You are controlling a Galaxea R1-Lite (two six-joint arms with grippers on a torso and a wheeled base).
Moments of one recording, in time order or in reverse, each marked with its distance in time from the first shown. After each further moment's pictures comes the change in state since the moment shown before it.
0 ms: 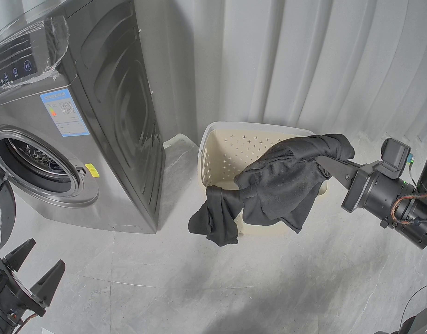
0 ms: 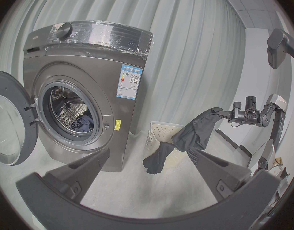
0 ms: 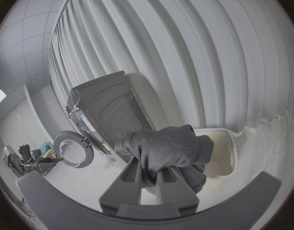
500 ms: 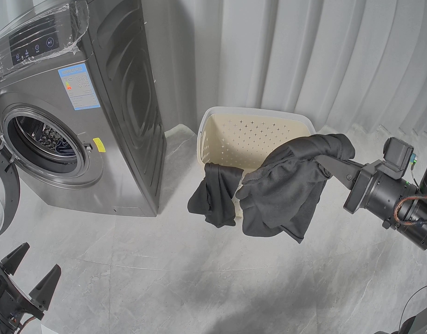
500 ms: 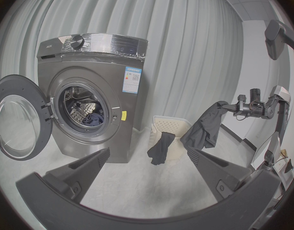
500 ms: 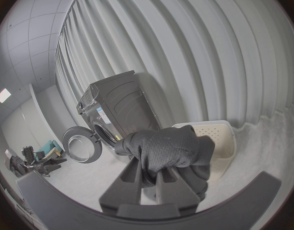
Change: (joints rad) left arm 0.073 -0.066 0.000 0.084 -0.014 0.052; right arm 0.011 -0.012 0.000 -0.001 0.003 0.000
